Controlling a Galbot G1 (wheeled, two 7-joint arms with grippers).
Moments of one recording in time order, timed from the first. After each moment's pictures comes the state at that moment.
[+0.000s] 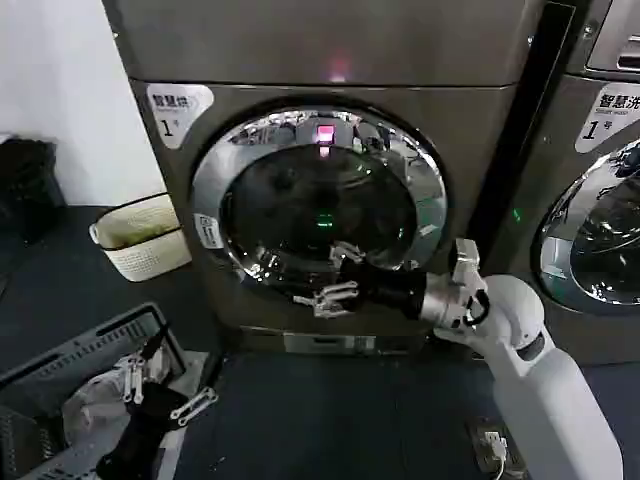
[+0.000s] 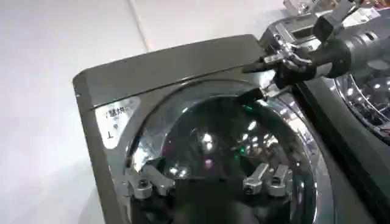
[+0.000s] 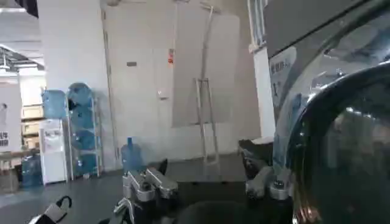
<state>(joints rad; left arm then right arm) 1.73 -1.40 -0.76 -2.21 -0.04 -0.58 0.35 -0.69 1.09 0.28 2.01 0.73 -0.53 -0.82</state>
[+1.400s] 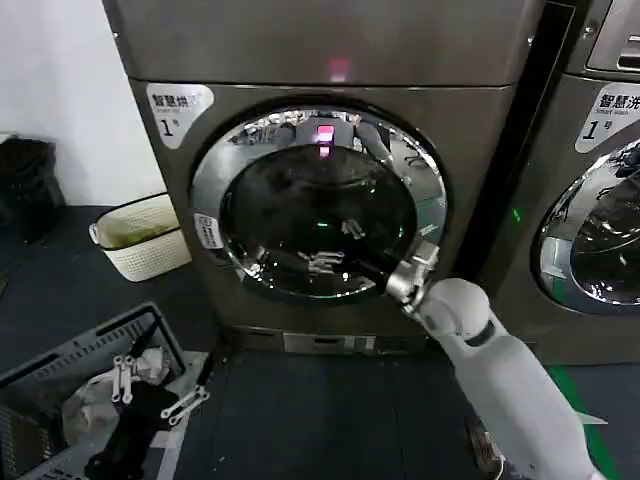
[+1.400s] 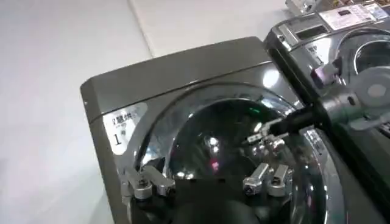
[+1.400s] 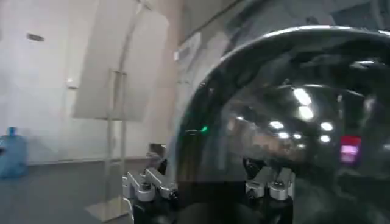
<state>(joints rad) 1.75 -1.41 -0.80 -2.24 -0.05 -0.58 0.35 -0.53 1.14 -0.02 1.71 0.62 -0.17 -0.33</state>
